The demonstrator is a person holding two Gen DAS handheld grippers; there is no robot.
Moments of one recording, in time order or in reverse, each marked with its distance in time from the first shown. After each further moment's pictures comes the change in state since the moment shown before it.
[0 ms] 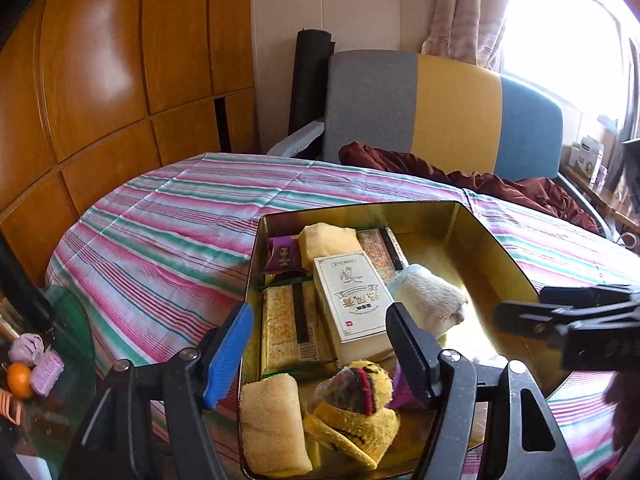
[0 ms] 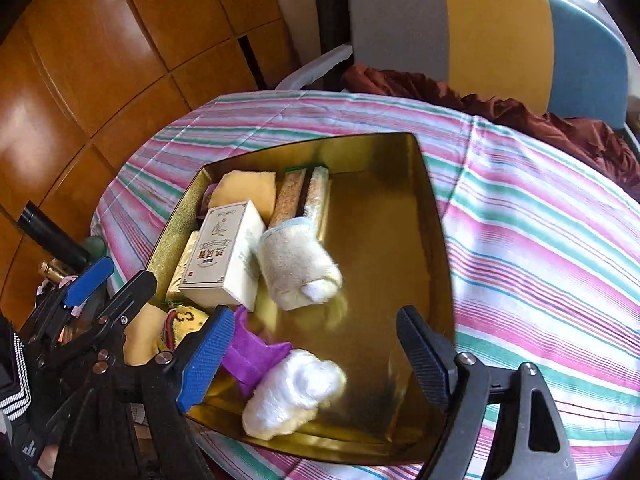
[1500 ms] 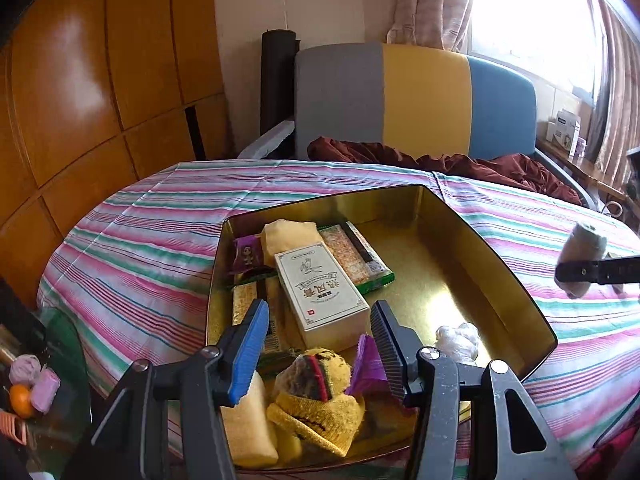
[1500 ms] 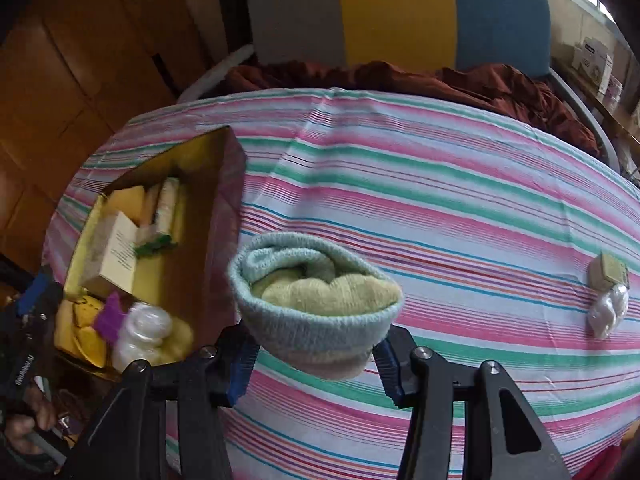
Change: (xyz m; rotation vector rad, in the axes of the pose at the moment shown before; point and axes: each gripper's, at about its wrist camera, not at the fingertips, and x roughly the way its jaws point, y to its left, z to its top) left arm -0.008 -0.027 -0.004 0.087 0.013 -0.049; right arm -0.042 -0.119 -0.021 0.149 0.026 -0.135
